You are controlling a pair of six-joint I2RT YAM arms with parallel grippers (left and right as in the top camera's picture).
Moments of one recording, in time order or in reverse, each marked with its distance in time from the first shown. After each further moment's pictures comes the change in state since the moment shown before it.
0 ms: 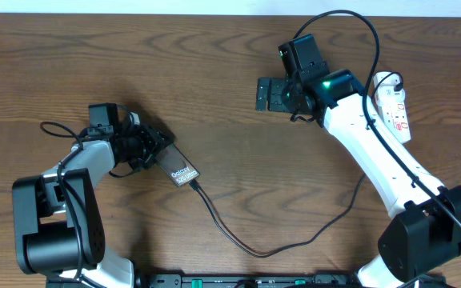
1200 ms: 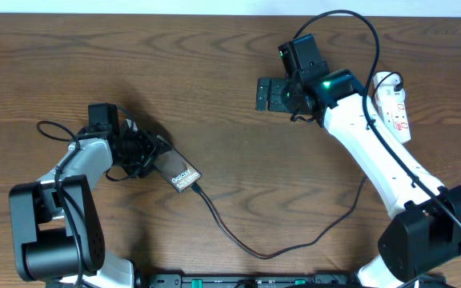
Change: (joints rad) left arm -0.001 -0.029 0.029 -0.185 -0.076 0.000; right arm 0.000 0.000 0.000 0.000 0.000 0.000
